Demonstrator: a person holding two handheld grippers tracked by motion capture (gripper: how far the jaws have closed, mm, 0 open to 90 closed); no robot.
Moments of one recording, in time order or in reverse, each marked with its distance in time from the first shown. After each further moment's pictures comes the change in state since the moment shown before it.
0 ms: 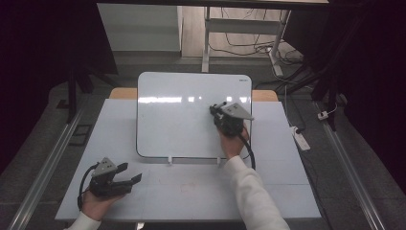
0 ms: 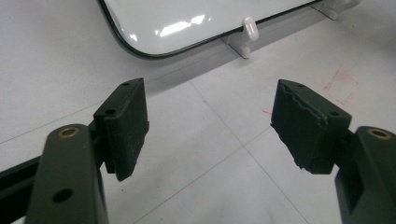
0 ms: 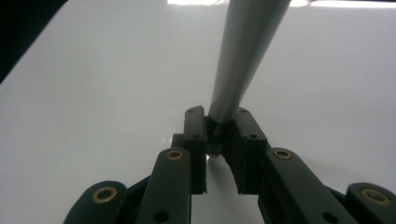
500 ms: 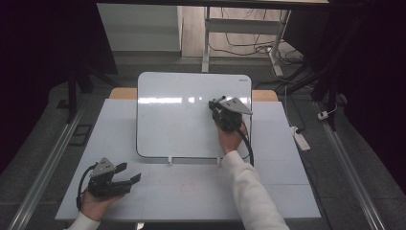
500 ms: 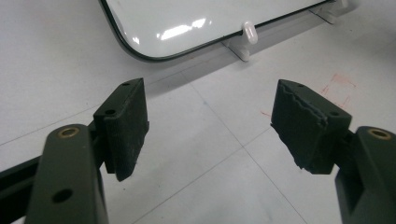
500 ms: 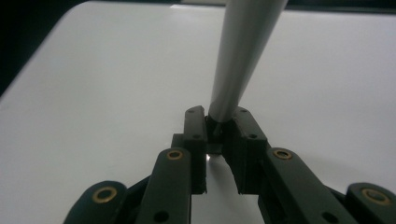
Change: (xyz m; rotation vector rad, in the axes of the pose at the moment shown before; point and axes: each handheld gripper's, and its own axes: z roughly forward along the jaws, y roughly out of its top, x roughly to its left) left arm 0.002 0.000 -0.001 -0.007 0.001 -0.005; right arm 0.015 0.008 0.014 0.012 0.046 -0.017
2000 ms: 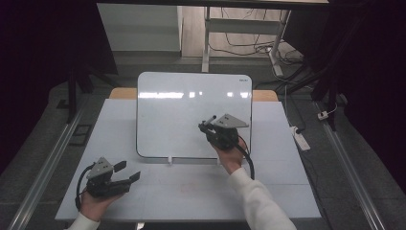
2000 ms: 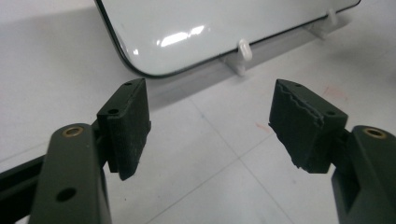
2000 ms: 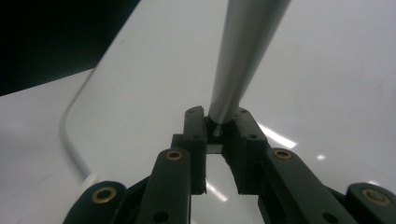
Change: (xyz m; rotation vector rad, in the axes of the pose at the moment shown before) left arm -0.004 0.003 -0.008 -0.074 0.006 0.006; right arm 0.028 -0.016 -0.047 0.147 0.235 -0.041
